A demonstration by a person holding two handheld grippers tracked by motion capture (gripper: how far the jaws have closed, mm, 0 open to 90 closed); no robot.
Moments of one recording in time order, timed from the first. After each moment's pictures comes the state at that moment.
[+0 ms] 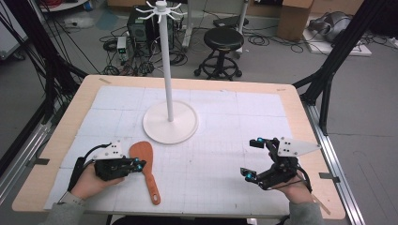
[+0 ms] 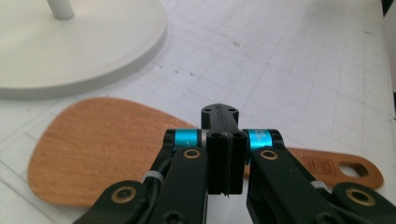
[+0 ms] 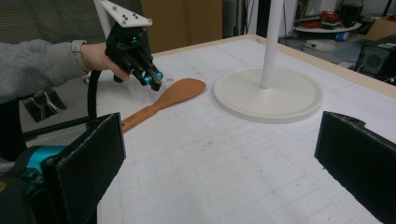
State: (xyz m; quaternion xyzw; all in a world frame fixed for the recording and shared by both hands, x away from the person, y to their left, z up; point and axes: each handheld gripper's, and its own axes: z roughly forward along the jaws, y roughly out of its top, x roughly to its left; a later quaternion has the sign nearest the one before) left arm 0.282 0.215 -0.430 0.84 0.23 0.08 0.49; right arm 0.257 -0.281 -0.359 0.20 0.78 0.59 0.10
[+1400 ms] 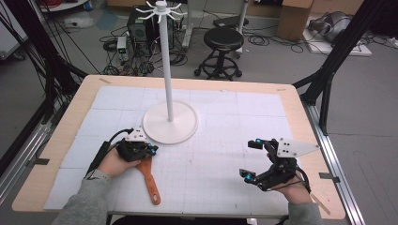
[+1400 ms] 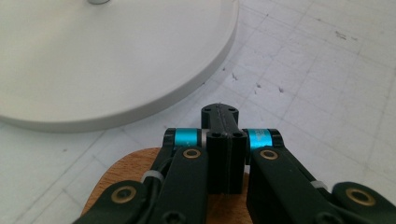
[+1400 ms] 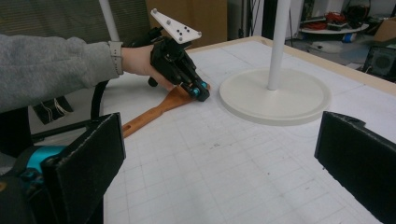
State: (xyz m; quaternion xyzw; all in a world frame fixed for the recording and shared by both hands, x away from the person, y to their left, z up) left arm 0.340 0.176 -0.444 0.87 0.27 0.12 0.40; right arm 0.256 -0.280 -0.361 0.19 0.77 0.60 0.08
